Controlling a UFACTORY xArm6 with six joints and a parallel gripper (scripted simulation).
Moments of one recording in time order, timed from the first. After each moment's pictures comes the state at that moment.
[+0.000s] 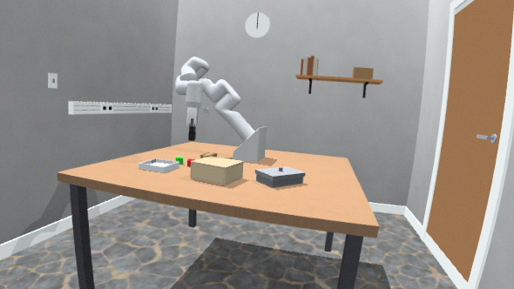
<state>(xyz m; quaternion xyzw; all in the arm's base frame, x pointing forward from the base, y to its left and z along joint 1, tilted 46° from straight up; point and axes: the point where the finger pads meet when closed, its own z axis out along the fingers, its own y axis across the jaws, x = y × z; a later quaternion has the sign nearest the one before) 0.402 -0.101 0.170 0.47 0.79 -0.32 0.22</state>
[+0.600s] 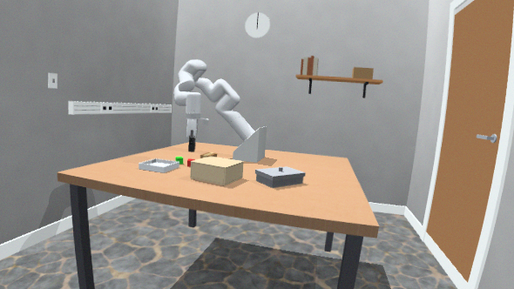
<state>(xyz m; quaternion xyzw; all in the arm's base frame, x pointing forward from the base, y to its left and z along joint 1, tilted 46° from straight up) 0.404 -0.142 0.129 0.47 0.79 -0.32 0.22</state>
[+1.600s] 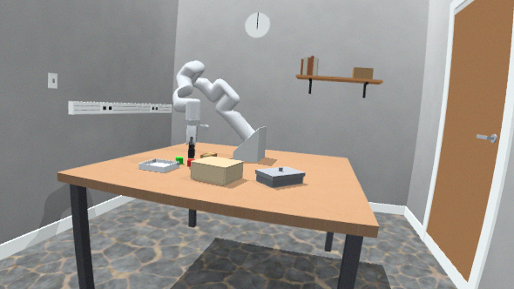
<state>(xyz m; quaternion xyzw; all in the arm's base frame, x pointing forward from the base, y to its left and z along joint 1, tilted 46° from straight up) 0.408 -0.166 0.105 0.47 0.79 -0.32 0.23</state>
